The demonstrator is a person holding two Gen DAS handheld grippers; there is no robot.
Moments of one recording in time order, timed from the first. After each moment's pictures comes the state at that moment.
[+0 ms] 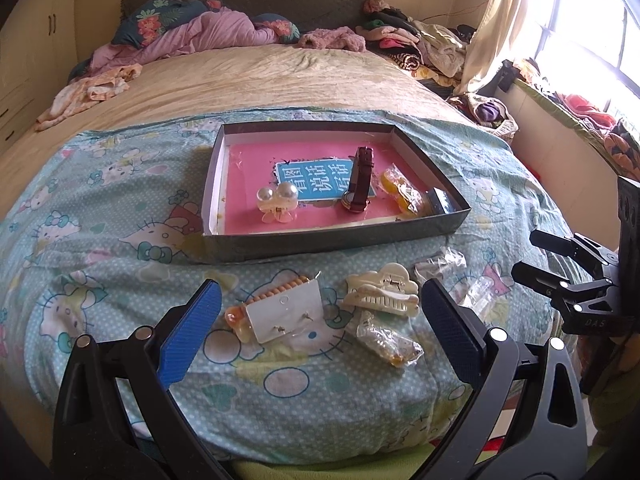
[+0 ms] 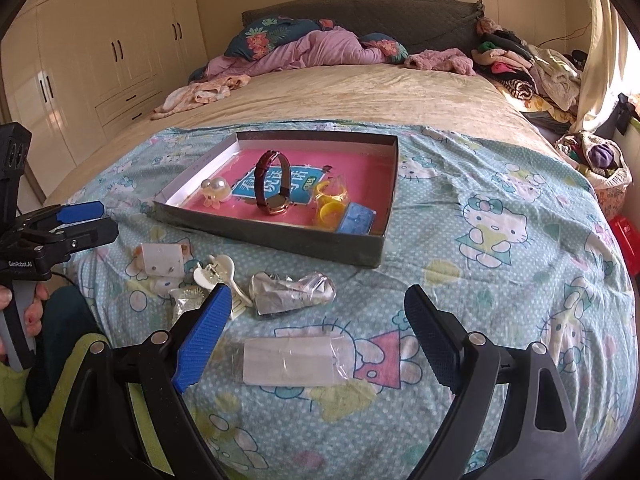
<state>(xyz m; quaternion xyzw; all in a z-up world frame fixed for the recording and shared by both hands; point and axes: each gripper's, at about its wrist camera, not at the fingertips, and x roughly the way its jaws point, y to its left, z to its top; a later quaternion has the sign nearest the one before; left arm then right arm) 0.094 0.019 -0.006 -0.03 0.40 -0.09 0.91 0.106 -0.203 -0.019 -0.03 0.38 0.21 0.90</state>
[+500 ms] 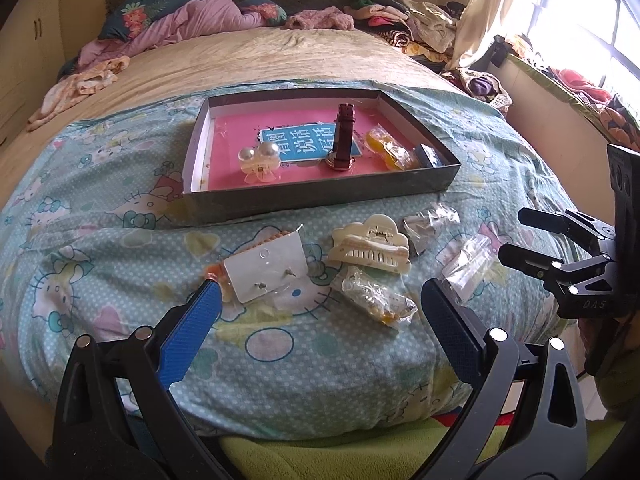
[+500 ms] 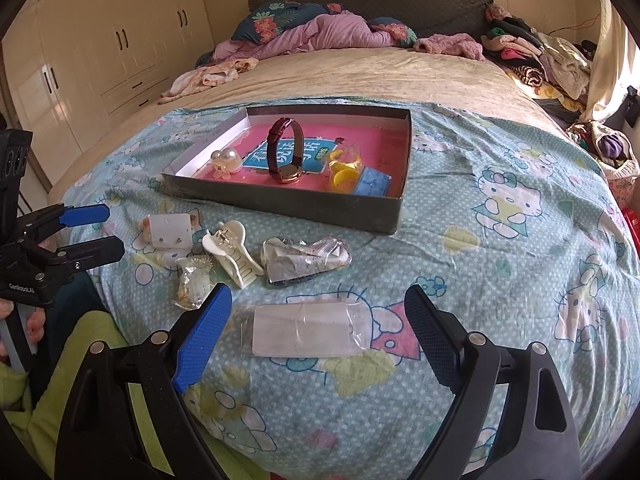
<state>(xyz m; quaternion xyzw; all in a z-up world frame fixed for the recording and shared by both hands) 0.075 0.005 -0.027 0.00 0.43 -0.10 0.90 0.095 -0.198 -0.037 -0.03 0.40 0.23 0.89</state>
